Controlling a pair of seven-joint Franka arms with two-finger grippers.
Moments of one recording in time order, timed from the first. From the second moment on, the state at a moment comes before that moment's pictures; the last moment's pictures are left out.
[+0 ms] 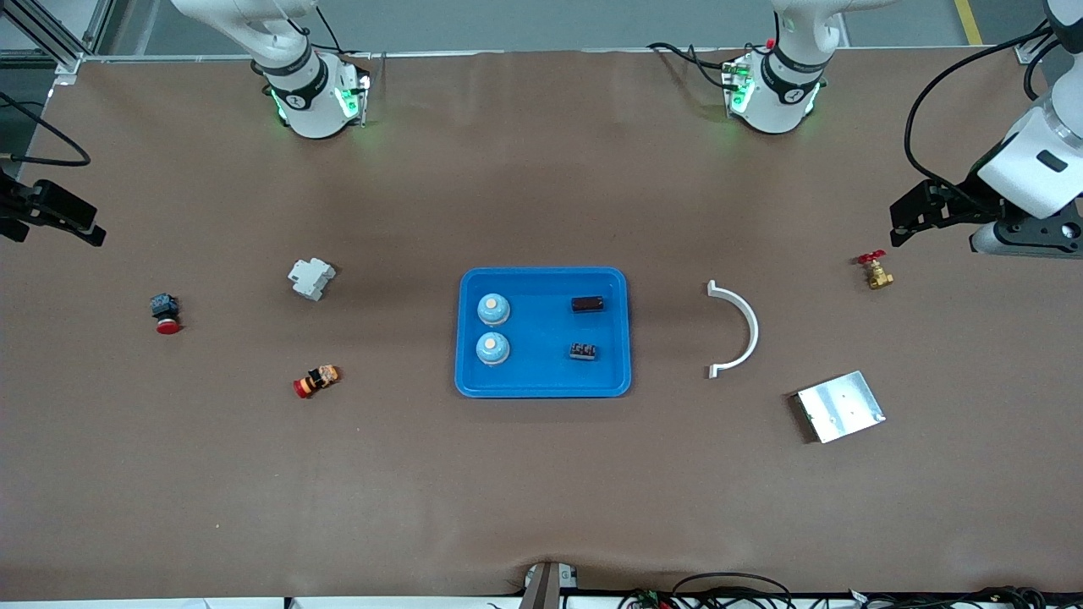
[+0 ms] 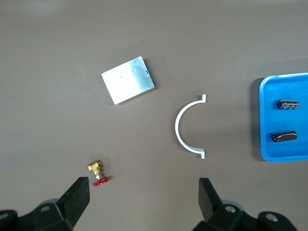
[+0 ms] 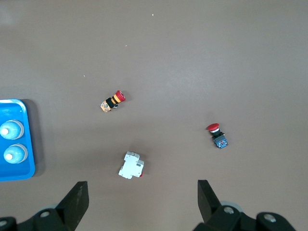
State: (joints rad) left arm 0.11 0.00 -0.22 -1.60 0.02 1.66 -0.02; right arm 0.04 0.01 -0.10 -1.52 0.00 1.57 0.01
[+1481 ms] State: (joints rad) left arm 0.11 0.01 -0.22 -1.60 -0.01 1.69 -0.02; right arm 0.03 0.01 -0.10 -1.52 0.00 1.57 0.01
